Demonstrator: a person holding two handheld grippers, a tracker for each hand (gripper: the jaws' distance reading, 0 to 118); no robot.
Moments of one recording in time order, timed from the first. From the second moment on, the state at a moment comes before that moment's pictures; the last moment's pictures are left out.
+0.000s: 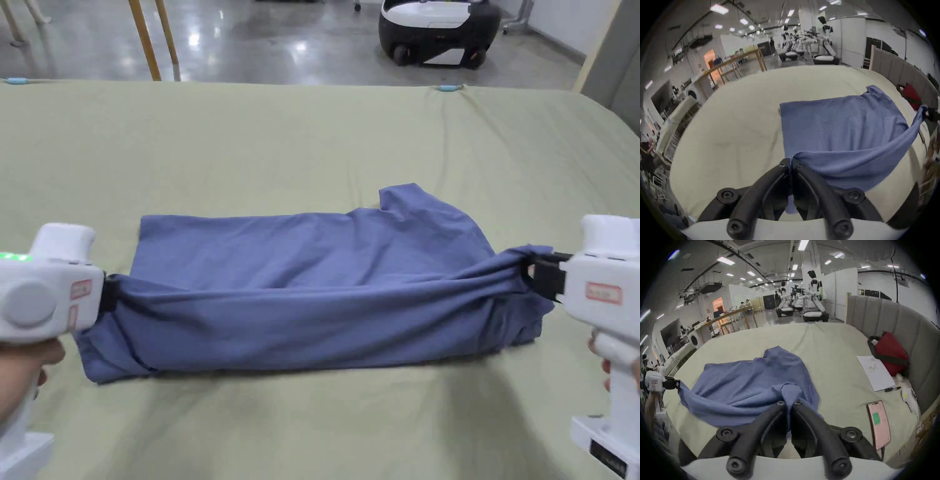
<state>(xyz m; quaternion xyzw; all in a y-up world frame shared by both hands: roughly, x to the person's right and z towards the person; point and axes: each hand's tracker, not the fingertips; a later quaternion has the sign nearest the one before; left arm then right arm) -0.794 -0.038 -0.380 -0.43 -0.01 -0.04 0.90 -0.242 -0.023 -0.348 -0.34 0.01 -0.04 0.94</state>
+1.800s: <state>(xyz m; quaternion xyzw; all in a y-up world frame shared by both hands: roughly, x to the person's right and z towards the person) -0.772 -0.088 -0.333 -0.44 0.03 0.00 0.90 -0.212 -0.121 -0.363 -0.41 -0.03 -0.07 0.91</state>
